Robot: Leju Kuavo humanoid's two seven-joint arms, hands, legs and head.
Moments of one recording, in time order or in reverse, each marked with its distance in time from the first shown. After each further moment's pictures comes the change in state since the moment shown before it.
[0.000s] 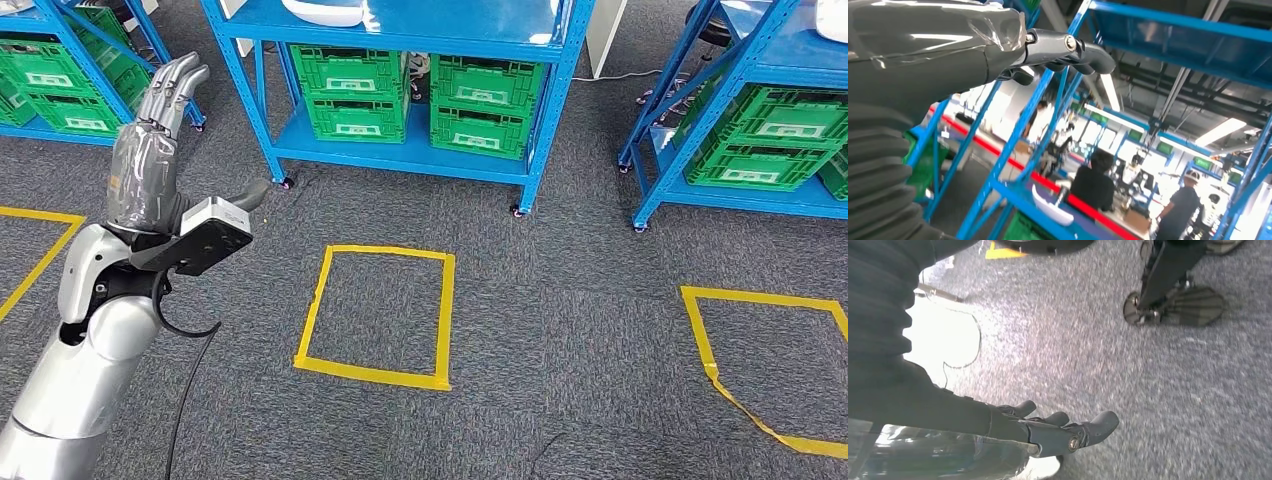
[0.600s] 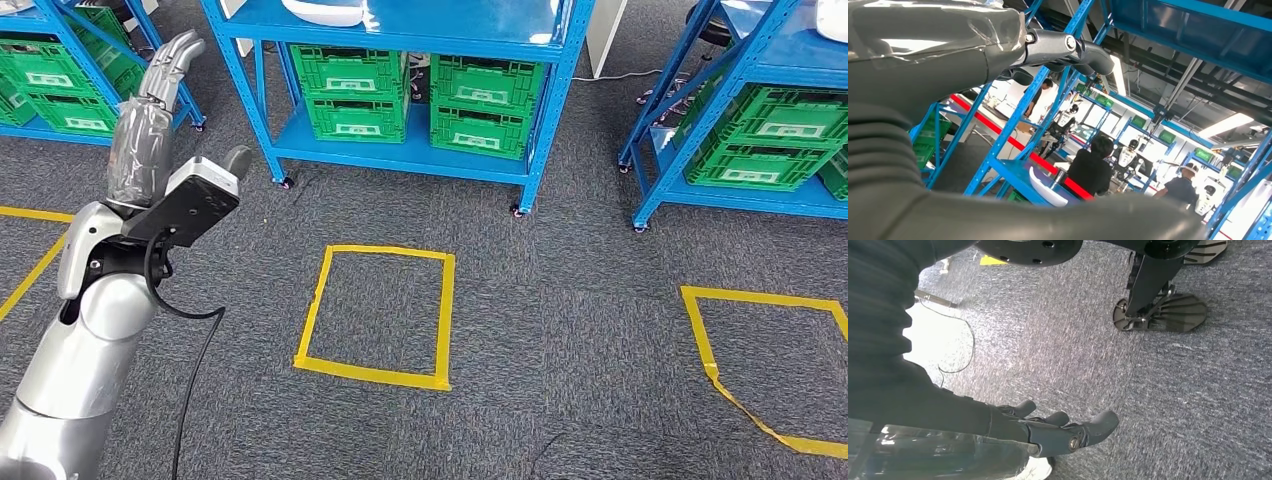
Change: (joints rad) left arm -0.064 -0.036 0.019 0.029 0.080 -0.060 0.037; right arm -0.023 -0.009 0.002 -0.004 -0.027 0.018 0.008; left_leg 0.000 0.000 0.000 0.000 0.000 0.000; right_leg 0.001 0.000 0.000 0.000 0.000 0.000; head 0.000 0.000
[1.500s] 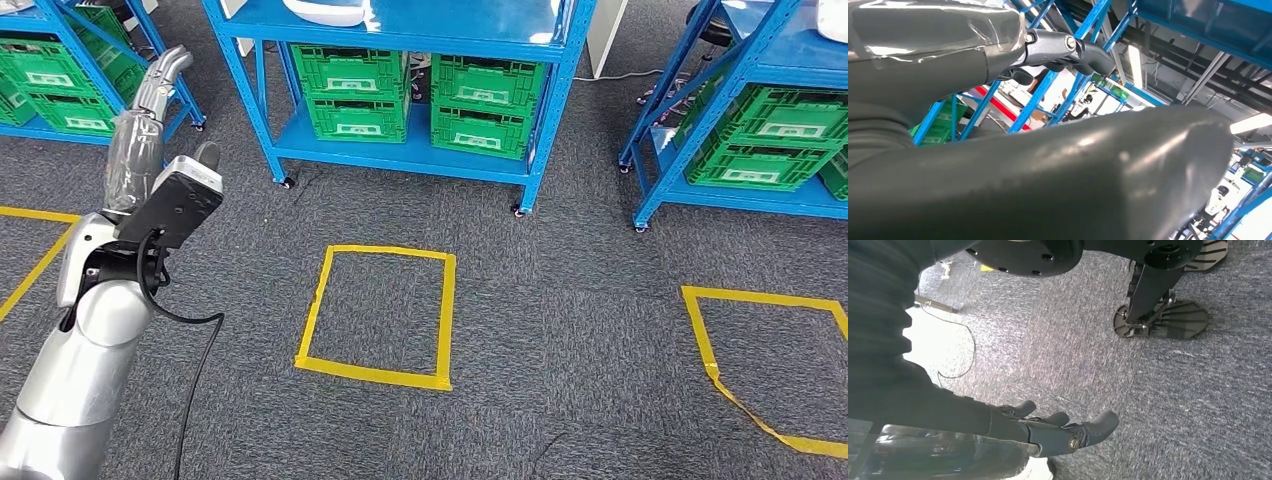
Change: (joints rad) left arm 0.041 -0.004 0.040 0.008 0.051 0.010 0.014; right arm 0.002 0.022 0.002 -0.001 -0.009 -0.007 0.007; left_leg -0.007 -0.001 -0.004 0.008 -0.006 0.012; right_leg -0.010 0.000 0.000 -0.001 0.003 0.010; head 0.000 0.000
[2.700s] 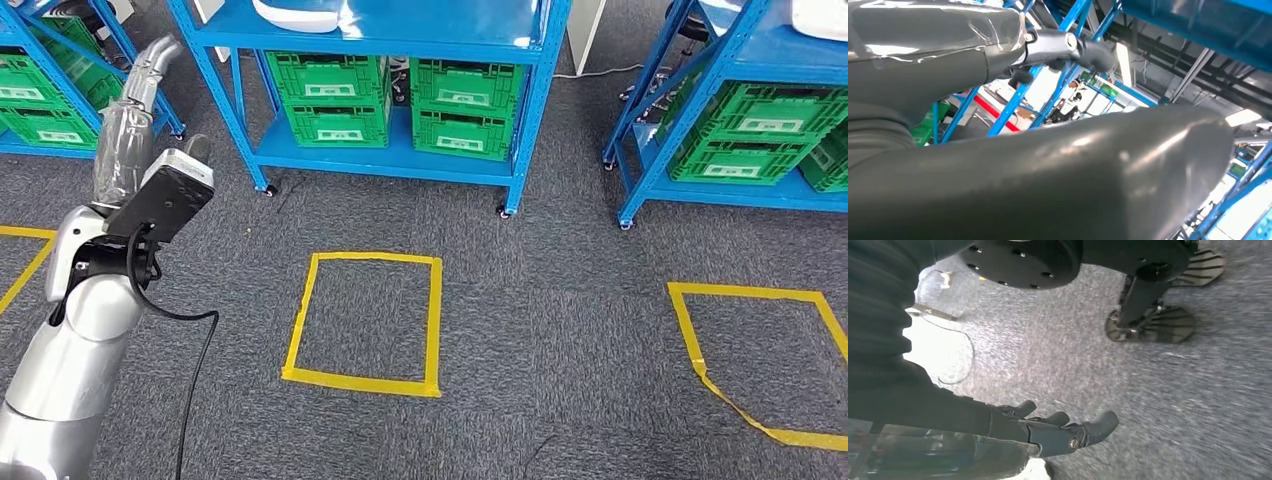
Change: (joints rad) left arm -0.022 0.024 -0.006 -0.005 0.013 0.001 0.007; right arm 0.000 0.010 0.014 -0.002 -0.008 -0.006 0.004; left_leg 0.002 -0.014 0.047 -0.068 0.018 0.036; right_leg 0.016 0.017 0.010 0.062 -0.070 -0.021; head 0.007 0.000
